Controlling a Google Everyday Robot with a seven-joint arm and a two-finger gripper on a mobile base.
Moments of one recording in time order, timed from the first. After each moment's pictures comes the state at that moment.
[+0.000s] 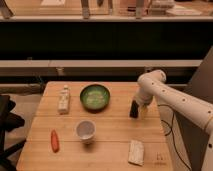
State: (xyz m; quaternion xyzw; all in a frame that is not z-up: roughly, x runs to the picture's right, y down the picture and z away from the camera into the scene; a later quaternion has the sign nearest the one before) arm 0.210 0.128 0.860 -0.32 -0.06 -0.05 0.94
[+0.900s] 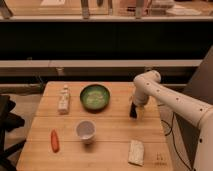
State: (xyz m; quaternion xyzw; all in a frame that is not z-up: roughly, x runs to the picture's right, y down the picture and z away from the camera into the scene) arm 0.200 0.131 0.878 -0.32 -0.07 -0.09 0.94
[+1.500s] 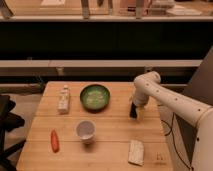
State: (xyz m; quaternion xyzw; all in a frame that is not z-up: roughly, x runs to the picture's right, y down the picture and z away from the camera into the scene) arm 0.202 0.134 0.888 -0.32 -0.07 -0.09 0.94
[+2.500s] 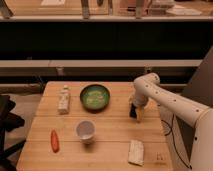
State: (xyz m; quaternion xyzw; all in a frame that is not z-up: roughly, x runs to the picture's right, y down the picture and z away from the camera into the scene) arm 0.203 0.140 0.899 -0.32 -0.07 -0.10 0.94
